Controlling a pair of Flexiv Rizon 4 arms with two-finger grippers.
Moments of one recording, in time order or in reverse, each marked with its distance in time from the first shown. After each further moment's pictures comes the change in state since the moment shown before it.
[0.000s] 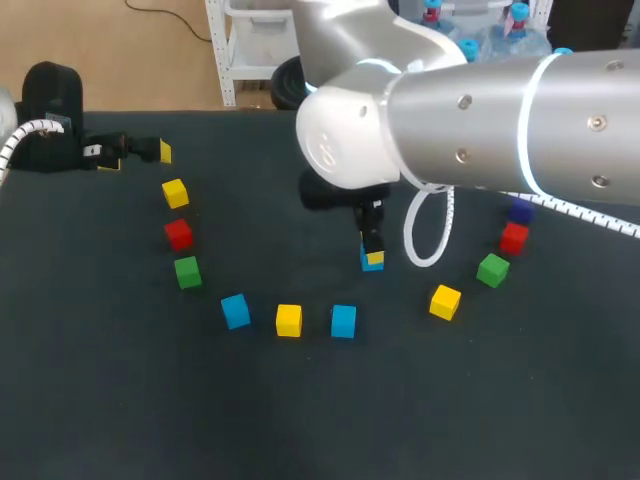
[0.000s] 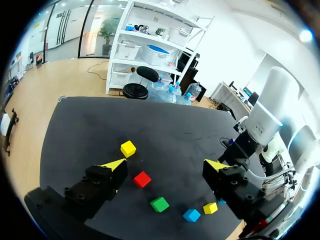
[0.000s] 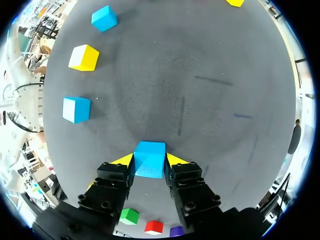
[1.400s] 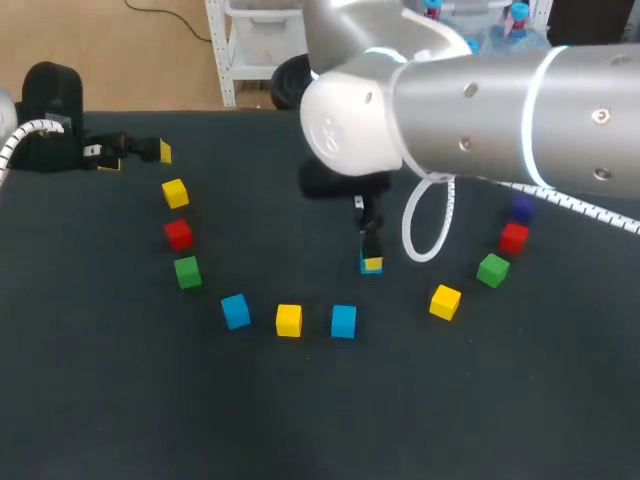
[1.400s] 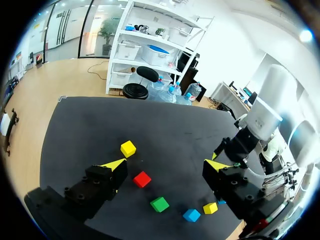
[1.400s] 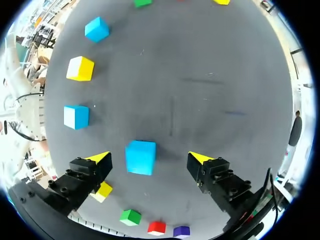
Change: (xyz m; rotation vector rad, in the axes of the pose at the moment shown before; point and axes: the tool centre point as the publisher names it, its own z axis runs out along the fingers) left arm 0.000 0.000 0.000 0.000 0.000 0.000; right arm -0.002 -0.008 -0.013 -0.001 -0.053 0.067
